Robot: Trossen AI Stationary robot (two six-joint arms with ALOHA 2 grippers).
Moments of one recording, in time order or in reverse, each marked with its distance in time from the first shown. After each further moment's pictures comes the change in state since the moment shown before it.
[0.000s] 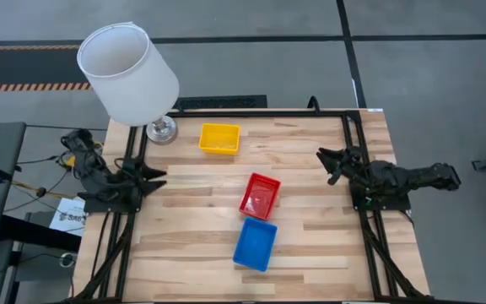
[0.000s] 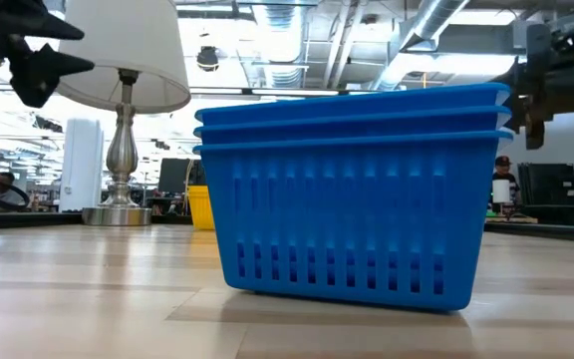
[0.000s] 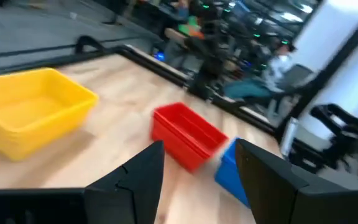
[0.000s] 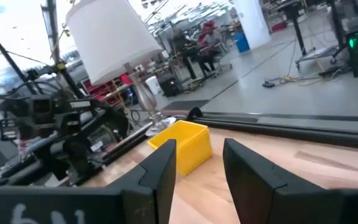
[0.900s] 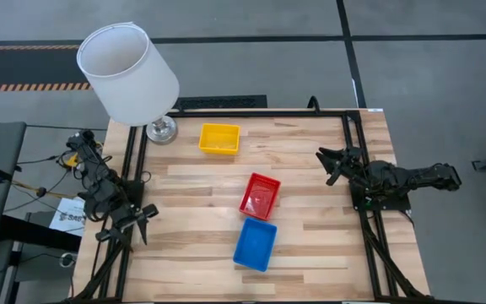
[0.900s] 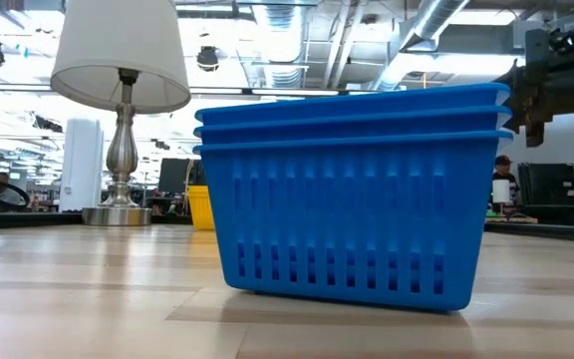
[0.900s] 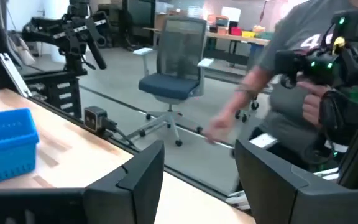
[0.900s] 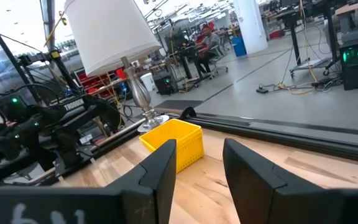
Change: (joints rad) left arm -0.029 -0.010 -0.262 0.450 1.153 0.580; right arm -0.007 0.011 -0.001 -0.005 0.003 -0.076
